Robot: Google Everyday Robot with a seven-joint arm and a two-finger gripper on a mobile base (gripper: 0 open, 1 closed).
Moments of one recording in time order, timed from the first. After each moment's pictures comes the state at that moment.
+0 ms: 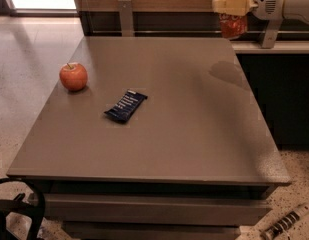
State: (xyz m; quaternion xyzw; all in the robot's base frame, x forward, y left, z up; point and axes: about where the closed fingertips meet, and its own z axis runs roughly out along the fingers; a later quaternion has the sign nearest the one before) arm 0.729 -0.203 1.023 -0.34 0.70 0.23 0.58
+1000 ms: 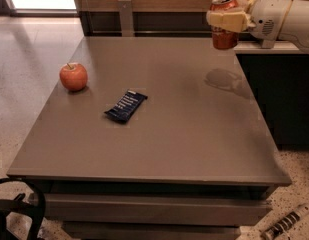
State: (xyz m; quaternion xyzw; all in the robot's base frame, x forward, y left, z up) arm 0.689 -0.182 1.013 -0.38 0.61 0.28 0.63
